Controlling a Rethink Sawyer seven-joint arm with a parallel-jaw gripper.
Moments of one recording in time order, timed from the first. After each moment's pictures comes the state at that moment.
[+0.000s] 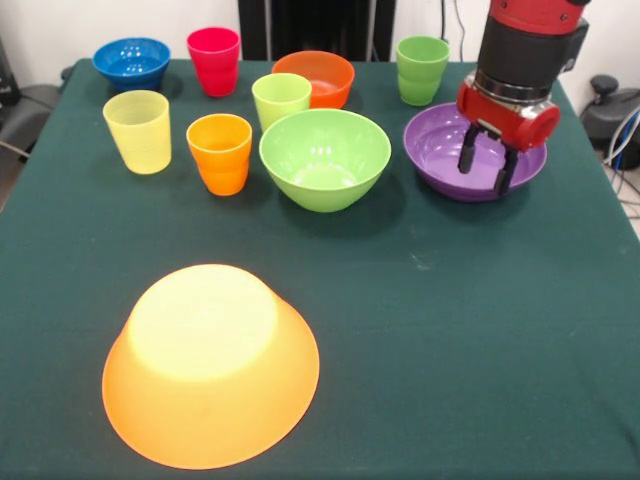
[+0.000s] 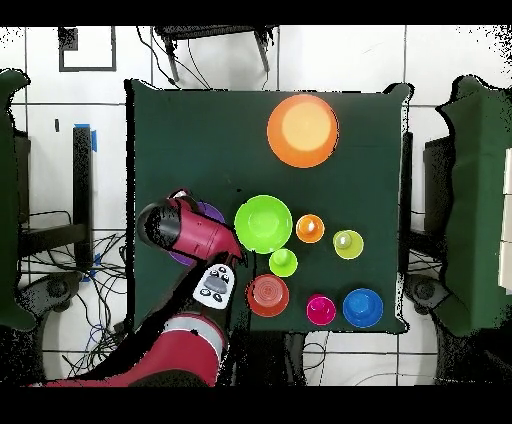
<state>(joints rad) 0.21 -0.41 -0.20 1.73 0.55 0.19 2.33</state>
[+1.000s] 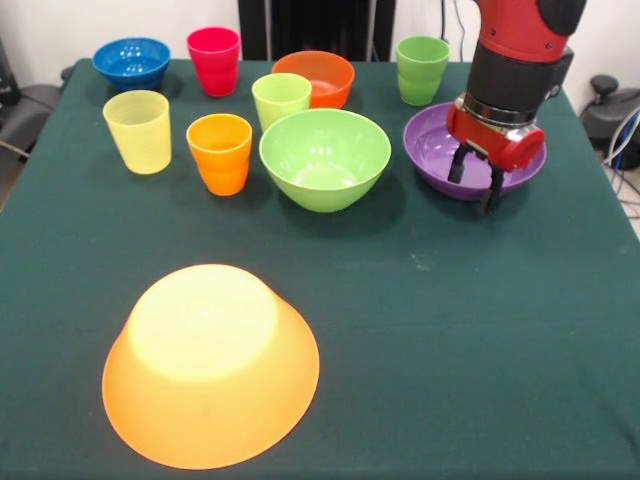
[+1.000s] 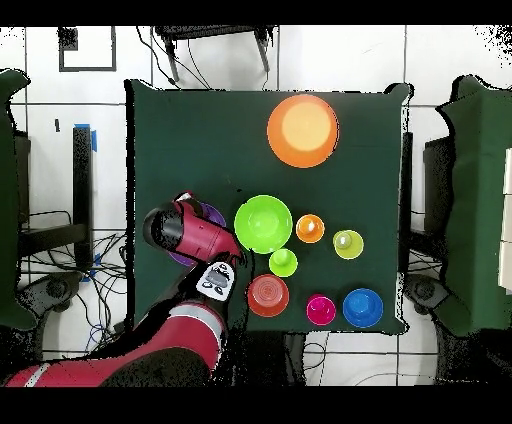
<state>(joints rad) 0.21 -0.36 -0.19 1.73 0.58 0.11 2.33</state>
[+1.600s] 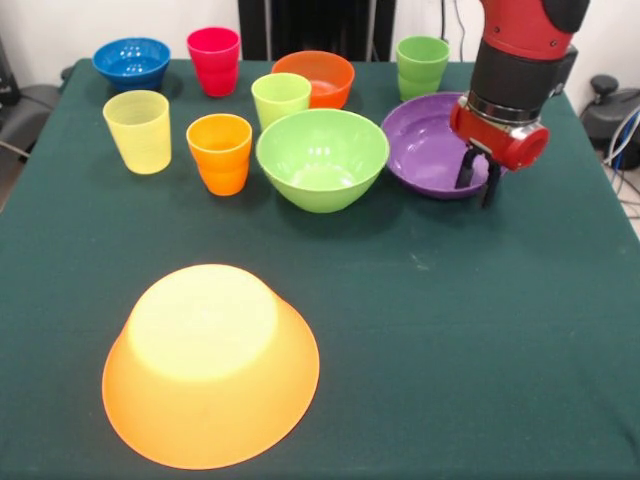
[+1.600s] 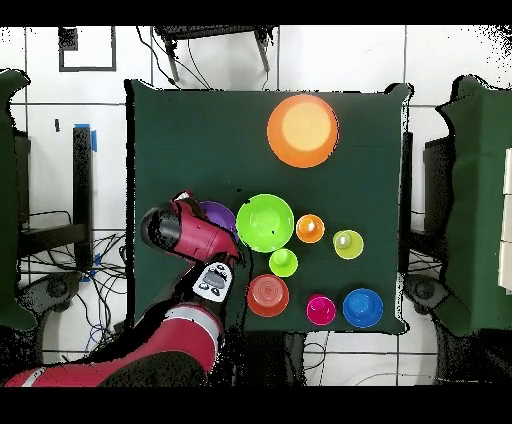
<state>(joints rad) 0.23 -0.36 -0.20 1.73 0.58 0.11 2.33</state>
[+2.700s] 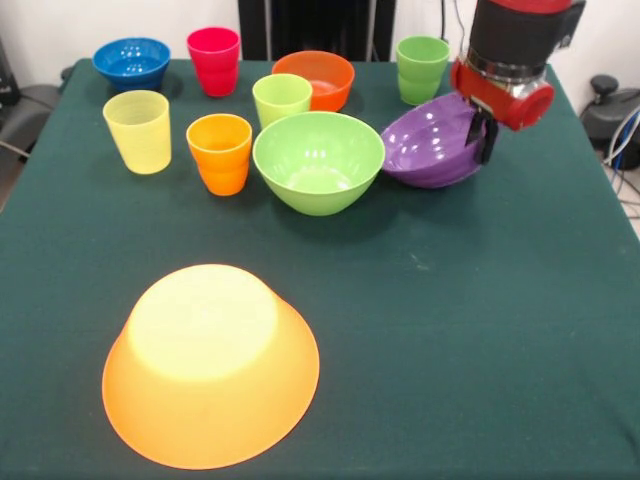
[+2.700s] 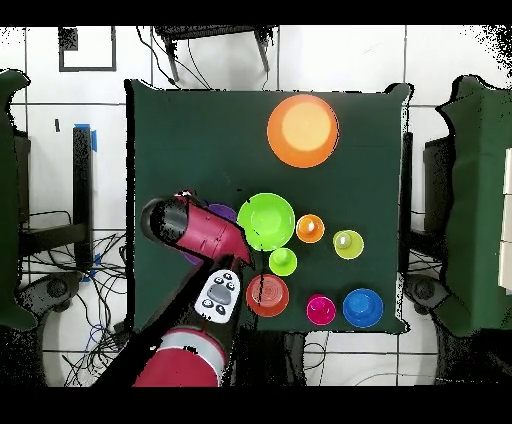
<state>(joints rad) 0.22 -0.46 -0.27 1.73 0.57 0.38 2.33</state>
